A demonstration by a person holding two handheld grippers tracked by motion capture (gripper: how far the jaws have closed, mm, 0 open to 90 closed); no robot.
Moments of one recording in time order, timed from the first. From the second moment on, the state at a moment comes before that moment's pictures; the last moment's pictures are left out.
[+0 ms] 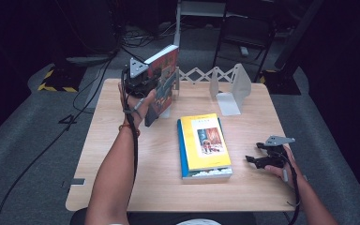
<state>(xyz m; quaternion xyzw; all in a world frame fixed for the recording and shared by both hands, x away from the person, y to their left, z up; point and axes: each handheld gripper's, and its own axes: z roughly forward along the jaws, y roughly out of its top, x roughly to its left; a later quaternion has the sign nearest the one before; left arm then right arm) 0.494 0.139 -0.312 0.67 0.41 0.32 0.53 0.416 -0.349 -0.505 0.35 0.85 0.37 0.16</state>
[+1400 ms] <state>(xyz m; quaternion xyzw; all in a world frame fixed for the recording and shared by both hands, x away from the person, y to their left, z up) 0.563 0.094 -0.337 0.66 0.46 0.36 0.46 0.416 -0.349 -0.505 0.35 0.85 0.37 0.16</state>
